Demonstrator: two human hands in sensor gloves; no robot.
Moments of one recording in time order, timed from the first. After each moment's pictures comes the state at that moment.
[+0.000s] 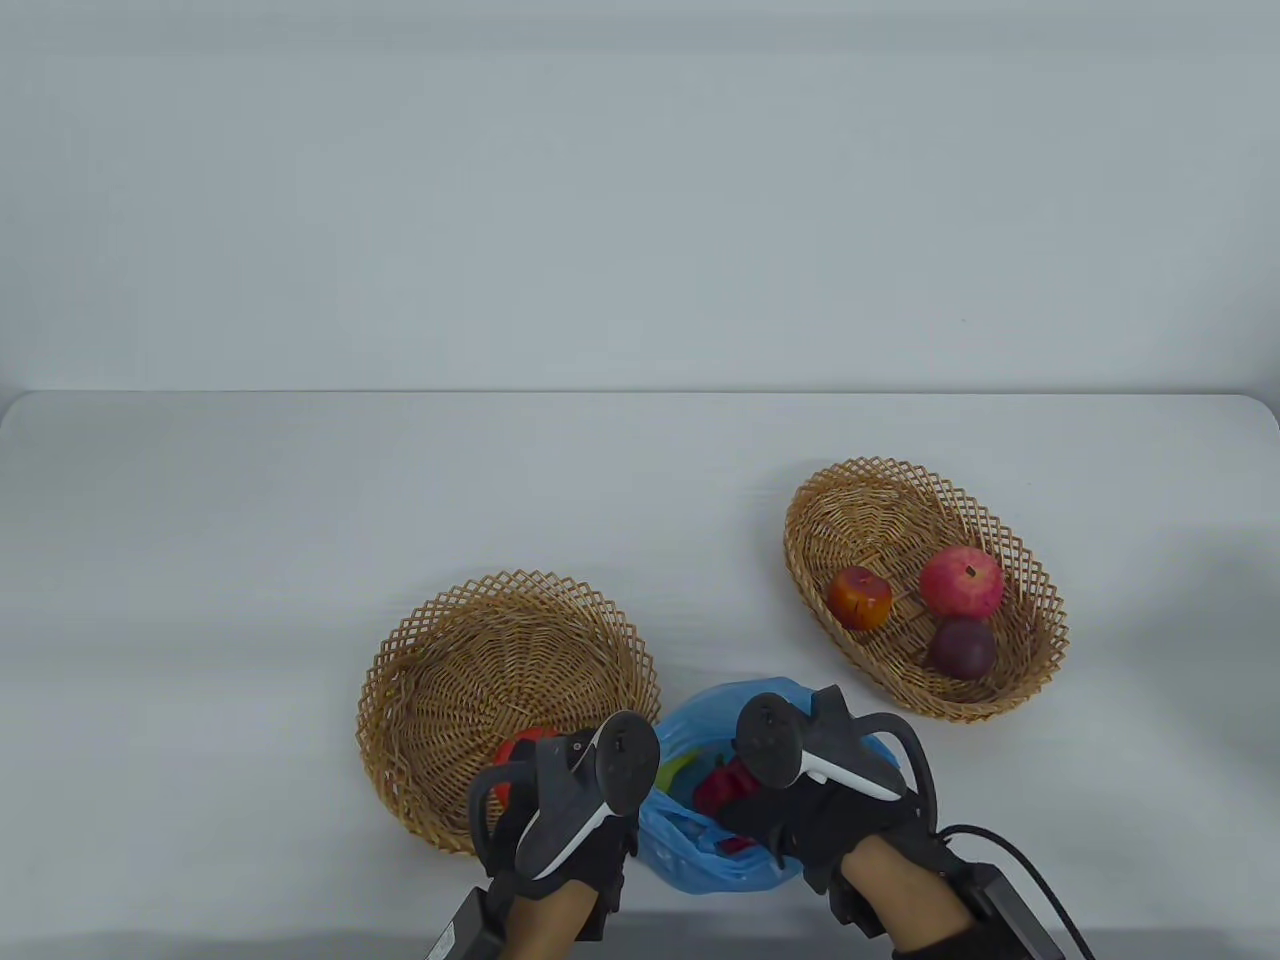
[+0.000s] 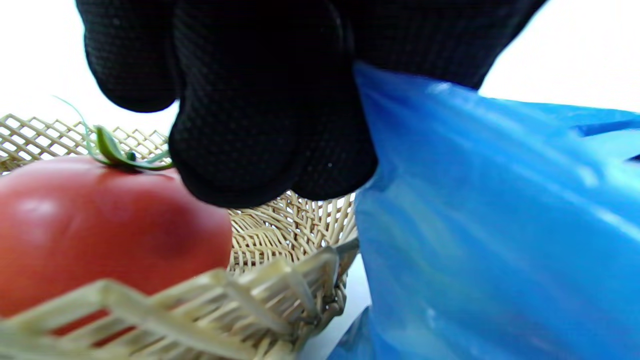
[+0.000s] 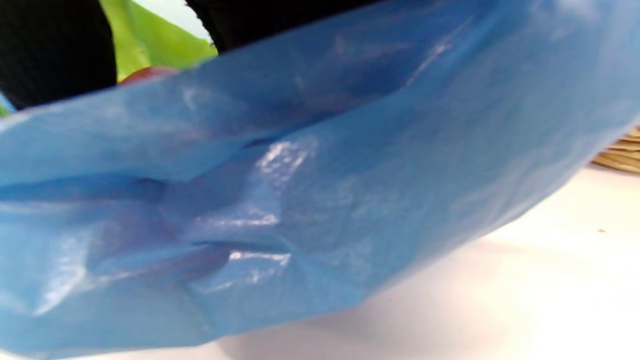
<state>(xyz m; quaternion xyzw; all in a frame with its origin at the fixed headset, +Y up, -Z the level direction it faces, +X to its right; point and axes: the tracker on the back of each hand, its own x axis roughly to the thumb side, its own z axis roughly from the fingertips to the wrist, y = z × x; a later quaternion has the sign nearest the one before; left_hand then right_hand) -0.079 -0.681 -0.259 0.01 -0.01 0.08 1.00 0.113 -0.715 -0.287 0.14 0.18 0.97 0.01</state>
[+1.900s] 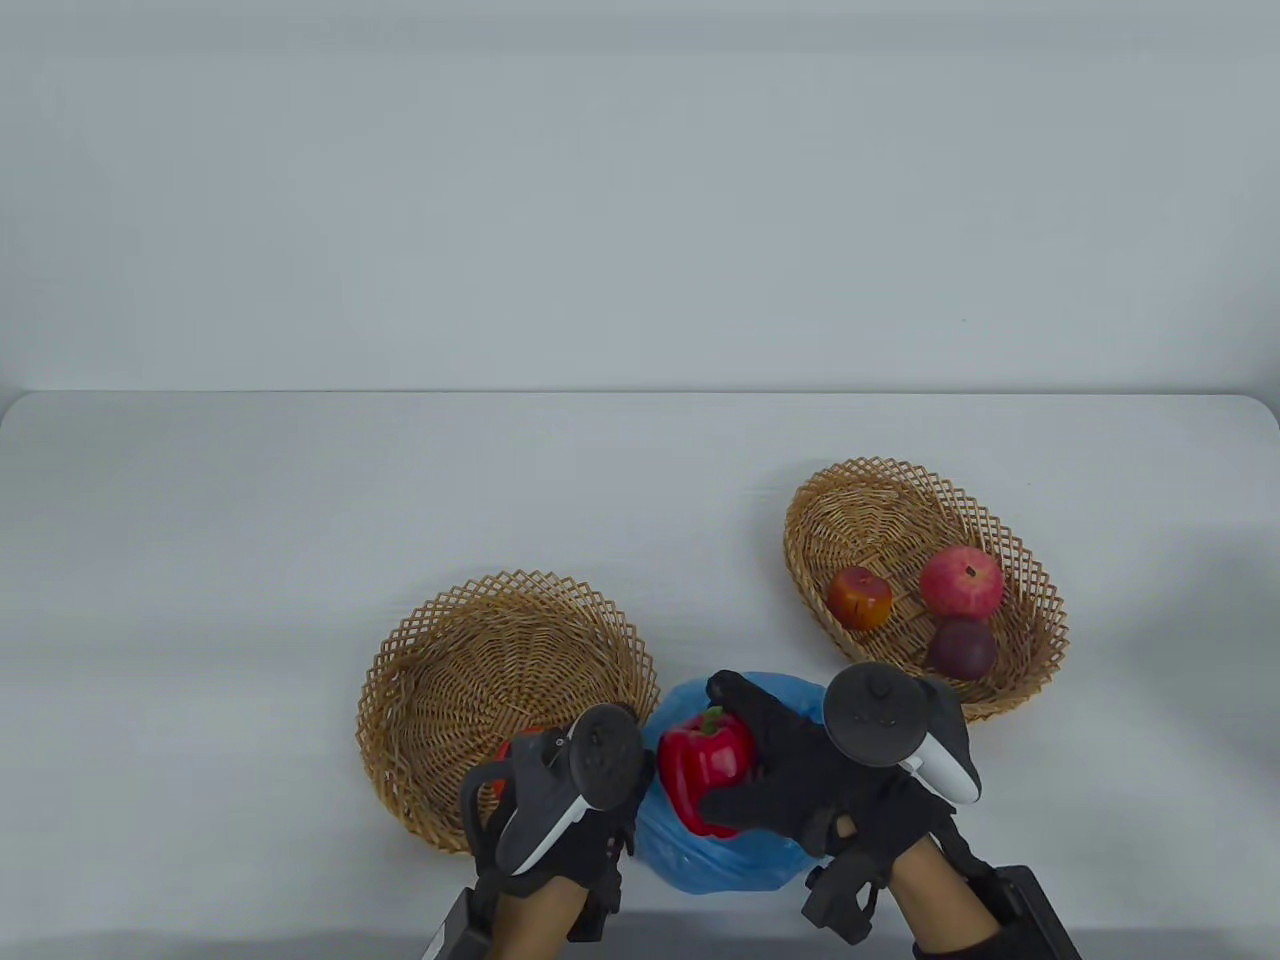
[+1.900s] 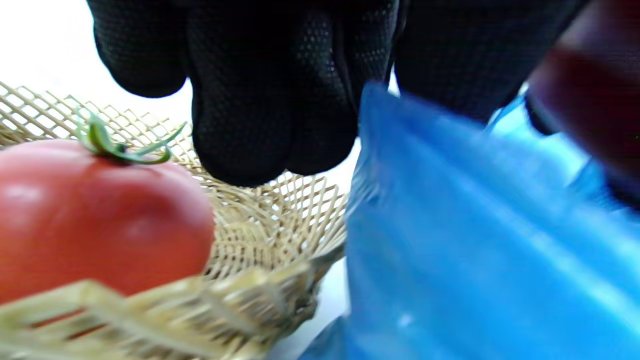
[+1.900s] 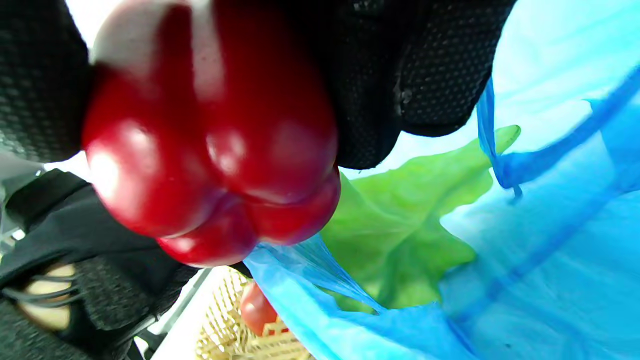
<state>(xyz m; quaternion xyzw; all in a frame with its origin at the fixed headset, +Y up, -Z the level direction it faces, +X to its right) -0.094 -0.671 -0.257 0.00 -0.02 0.16 0.99 0.140 -0.670 -0.280 0.21 0.13 0.88 0.40</state>
